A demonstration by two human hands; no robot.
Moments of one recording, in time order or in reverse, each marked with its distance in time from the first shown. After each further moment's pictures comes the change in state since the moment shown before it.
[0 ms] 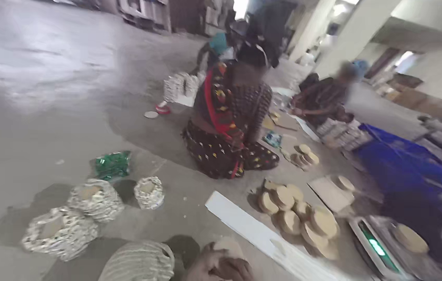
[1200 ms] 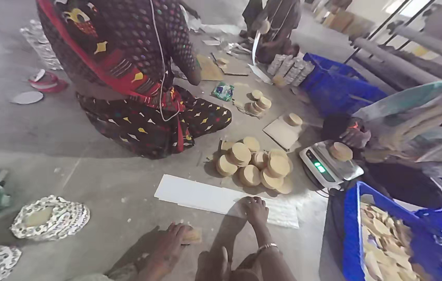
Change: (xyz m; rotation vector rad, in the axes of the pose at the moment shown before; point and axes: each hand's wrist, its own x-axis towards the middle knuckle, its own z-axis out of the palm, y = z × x) left_hand 0.050 0.012 0.007 1.480 -0.204 0.393; right_hand 0.029 0.216 -0.058 -0.324 -0.332 1.112
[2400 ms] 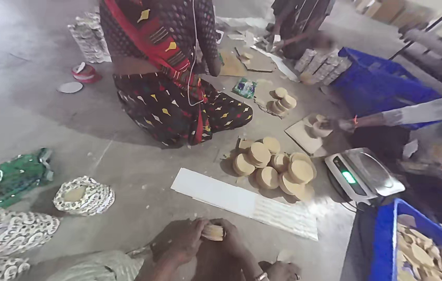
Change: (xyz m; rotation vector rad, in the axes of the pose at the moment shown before) left_hand 0.012 -0.006 0.022 -0.214 0.050 0.126; right_hand -0.084 -0.058 0.075 0.588 -0.341 -0.727
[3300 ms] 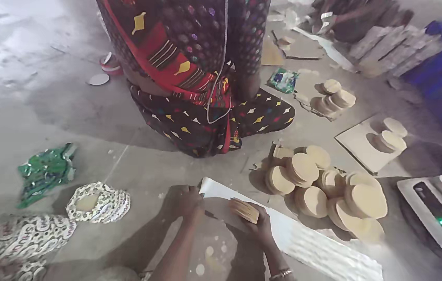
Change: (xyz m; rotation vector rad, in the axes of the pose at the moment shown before) left_hand 0.103 -0.032 -0.106 0.064 0.463 -0.816; right_hand 0.115 0.048 -0.017 0.070 0.438 -0.315
